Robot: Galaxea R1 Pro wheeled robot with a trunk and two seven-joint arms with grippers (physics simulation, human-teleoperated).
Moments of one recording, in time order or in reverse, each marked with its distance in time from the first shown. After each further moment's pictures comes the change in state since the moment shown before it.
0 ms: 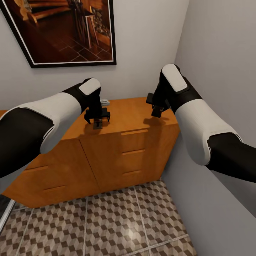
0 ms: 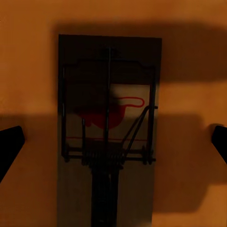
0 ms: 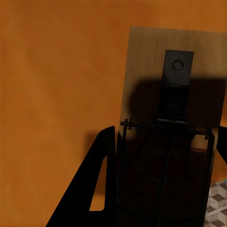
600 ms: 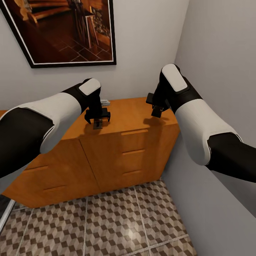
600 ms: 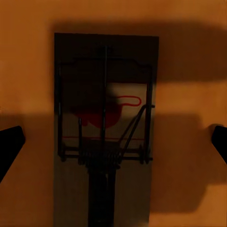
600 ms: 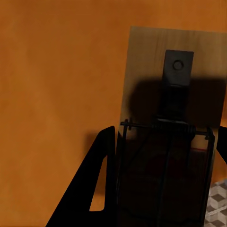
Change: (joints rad) left arm 0.000 0.000 0.003 0.002 -0.001 0.000 -0.007; right arm 0.000 0.000 0.000 0.000 0.001 0.000 0.000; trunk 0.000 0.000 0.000
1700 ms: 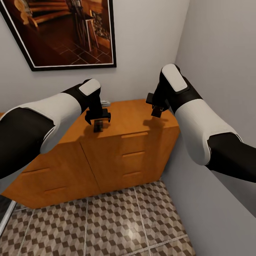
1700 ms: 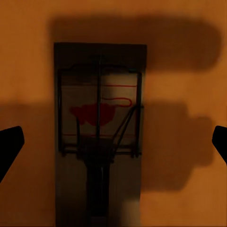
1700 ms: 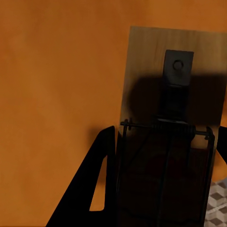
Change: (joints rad) left arm 0.001 0.000 -0.037 0.009 0.045 0.013 -0.009; right arm 0.000 0.000 0.001 0.000 -0.001 0.000 0.000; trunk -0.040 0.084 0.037
